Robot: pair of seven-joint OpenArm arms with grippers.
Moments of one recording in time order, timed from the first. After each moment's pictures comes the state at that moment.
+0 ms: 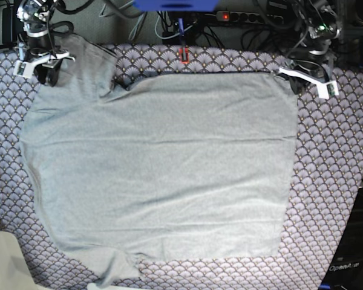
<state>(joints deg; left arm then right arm) 24.4 7.0 -34.7 103.9 -16.2 -21.4 35.3 -21.8 -8.6 48.3 84.9 1.8 38.6 -7.0</state>
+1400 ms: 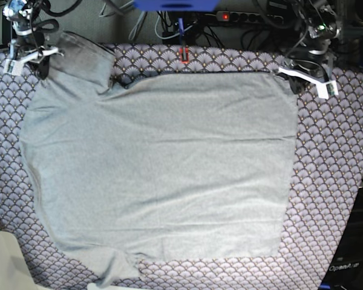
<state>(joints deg) 24.6 7.0 -34.7 103.9 -16.4 -21.4 35.3 -23.1 -3.9 51.3 85.2 11.3 40.6 -19.2</state>
